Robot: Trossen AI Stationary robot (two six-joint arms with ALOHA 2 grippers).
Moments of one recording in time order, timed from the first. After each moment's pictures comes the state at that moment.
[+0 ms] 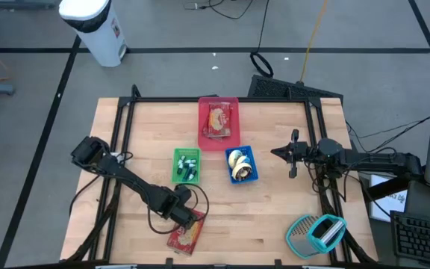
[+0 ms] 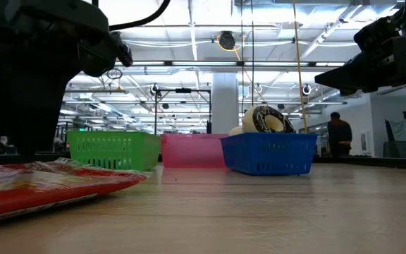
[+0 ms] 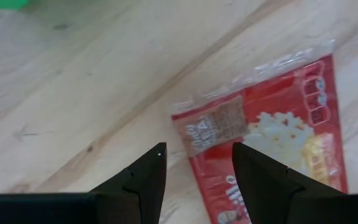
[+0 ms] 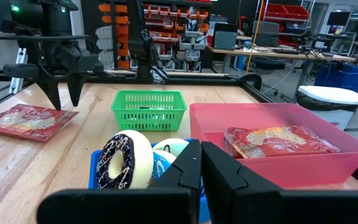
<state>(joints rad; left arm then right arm) -0.53 1.80 1.19 -0.80 -0.07 -1.43 -0.13 0.26 0.02 0.19 0.00 -0.07</state>
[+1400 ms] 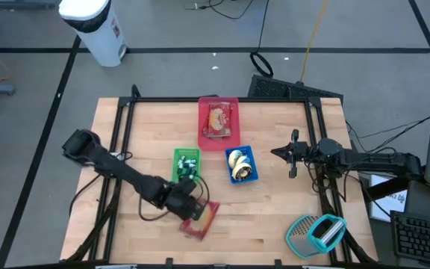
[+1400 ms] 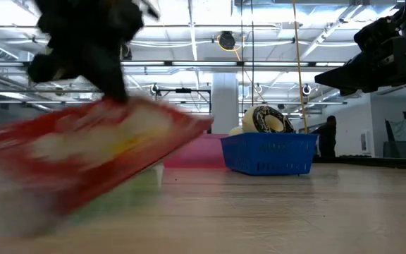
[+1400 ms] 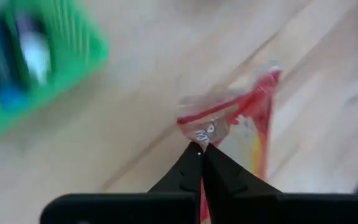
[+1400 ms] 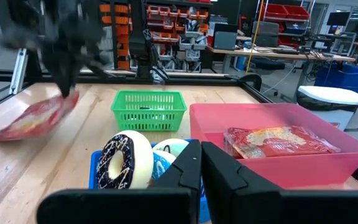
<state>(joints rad) -0.48 1.68 1.11 -0.52 -0.30 -1.35 -0.13 0.26 0.02 0.19 0.00 -0.07</state>
